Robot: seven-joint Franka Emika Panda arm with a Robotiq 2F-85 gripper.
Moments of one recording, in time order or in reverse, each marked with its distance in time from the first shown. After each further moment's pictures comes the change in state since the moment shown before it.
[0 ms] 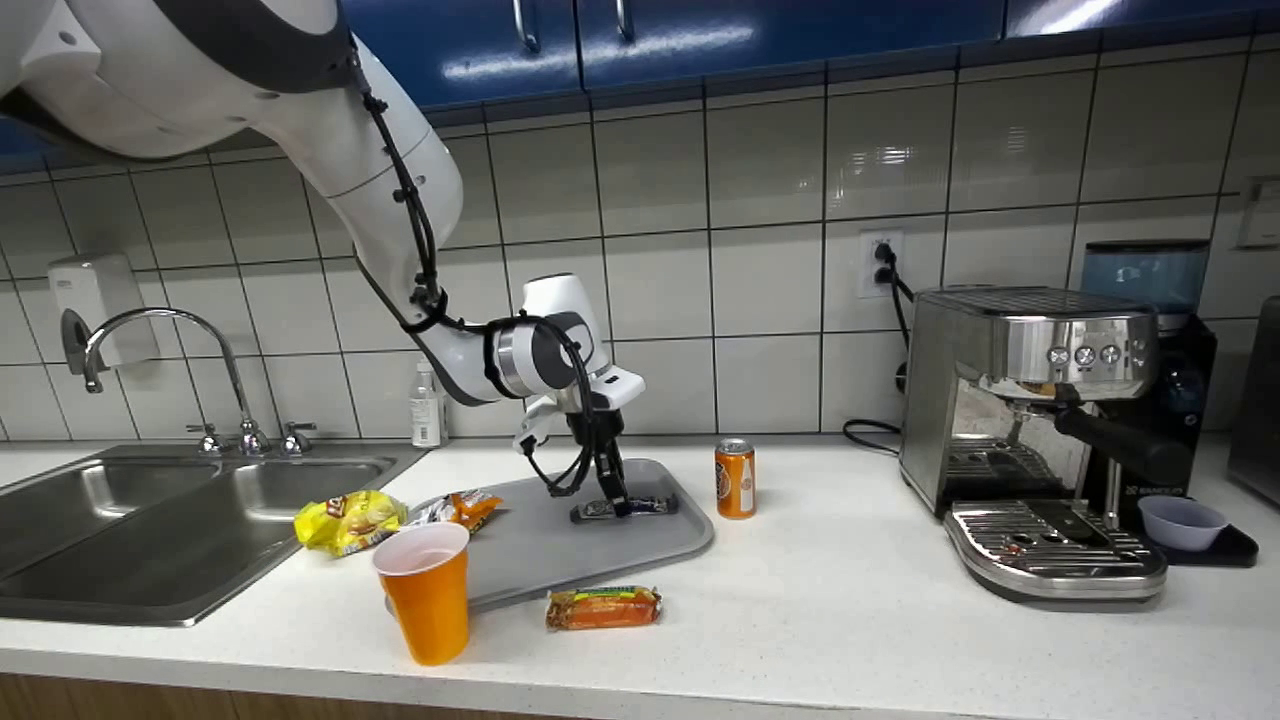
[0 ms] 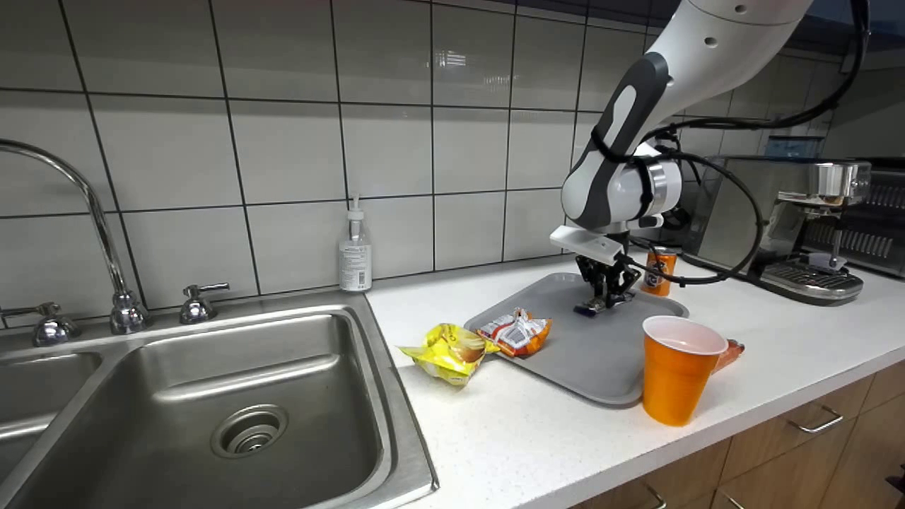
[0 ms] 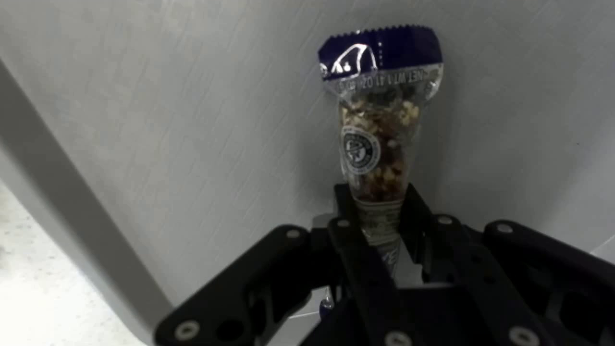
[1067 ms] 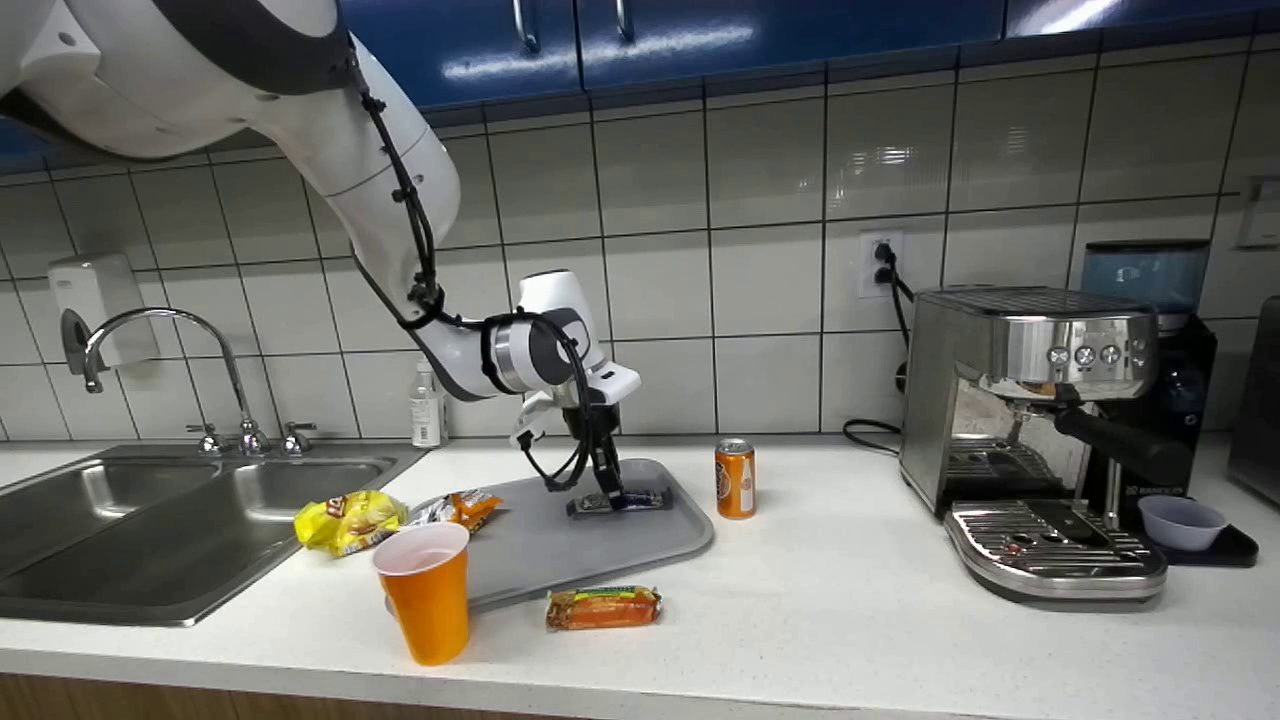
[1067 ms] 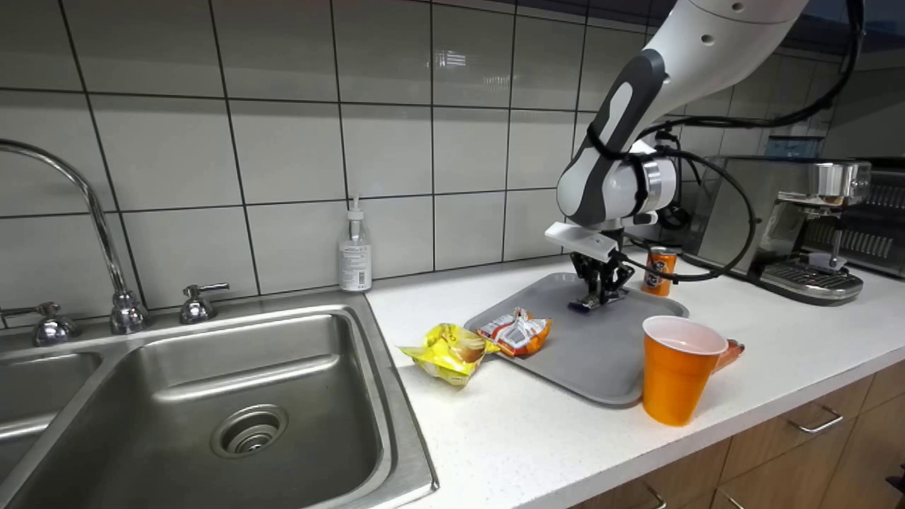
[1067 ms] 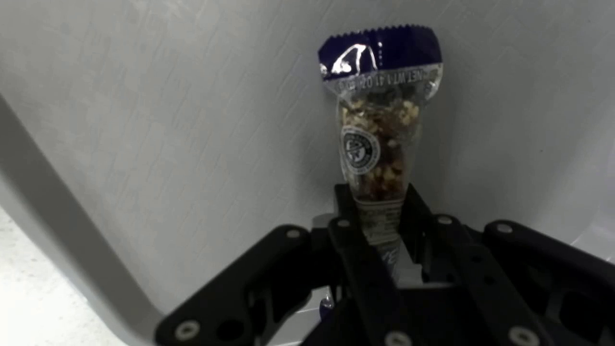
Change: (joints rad) arm 0.002 0.000 0.010 0.017 0.000 -0.002 0.000
